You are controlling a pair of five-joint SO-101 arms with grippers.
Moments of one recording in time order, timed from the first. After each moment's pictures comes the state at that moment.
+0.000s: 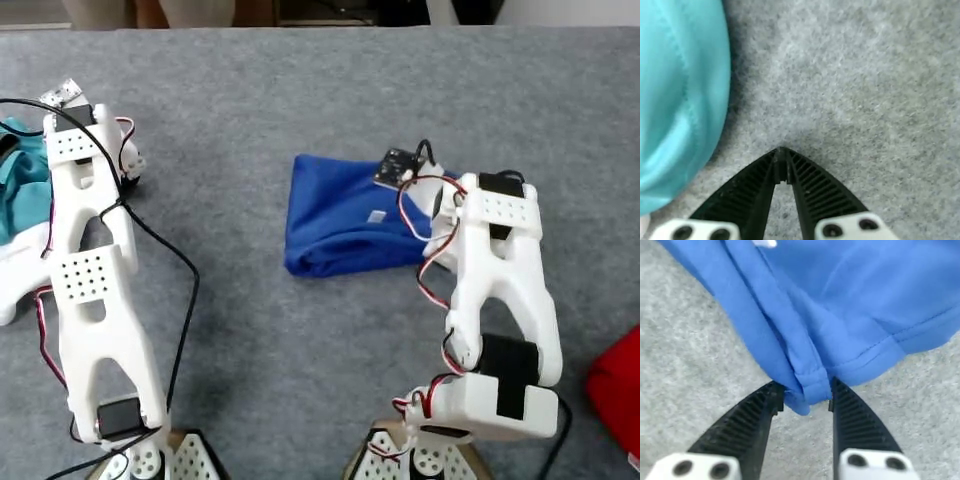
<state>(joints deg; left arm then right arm) -18.1 61.1 -61.5 86.7 14.7 8.9 -1.7 27.2 65.5 57.5</state>
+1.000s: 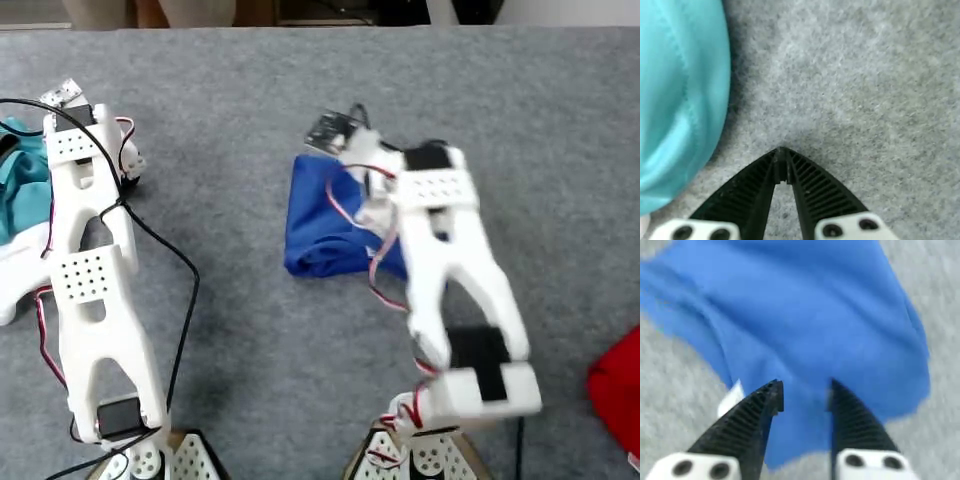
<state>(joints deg) -18.1 61.1 -61.5 86.7 14.7 -11.1 4.0 12.9 68.4 37.5</state>
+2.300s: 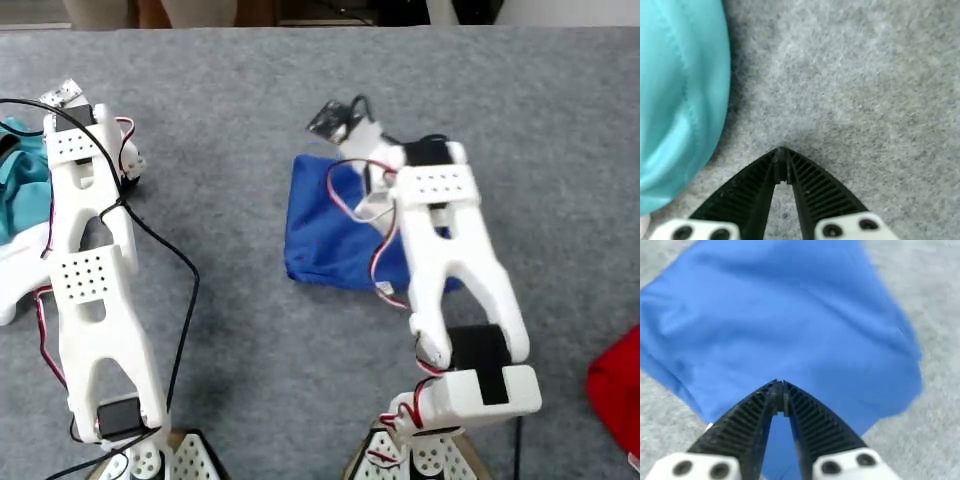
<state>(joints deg) -18.1 61.1 -61.5 86.7 14.7 -8.5 2.1 11.9 69.6 34.4</state>
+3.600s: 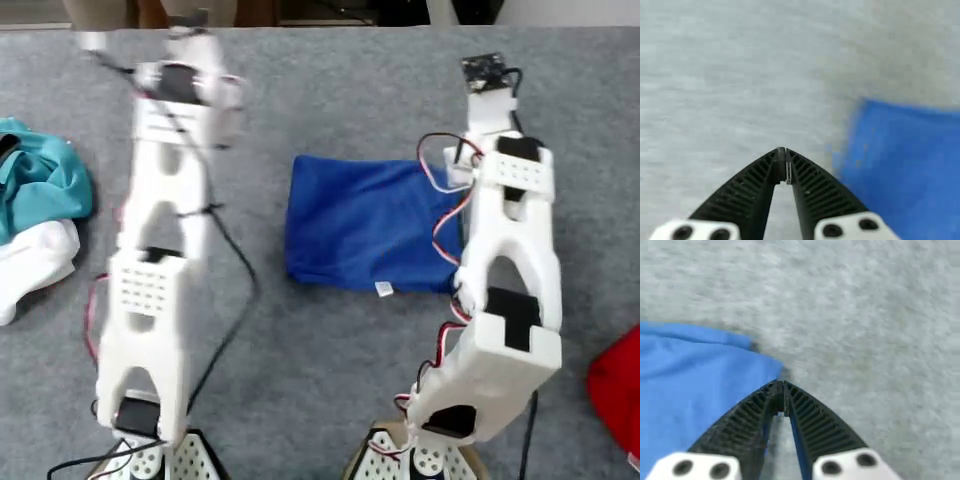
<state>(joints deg) 9.9 47.4 -71.8 98.7 7.6 12.6 15.3 4.3 47.5 11.6</state>
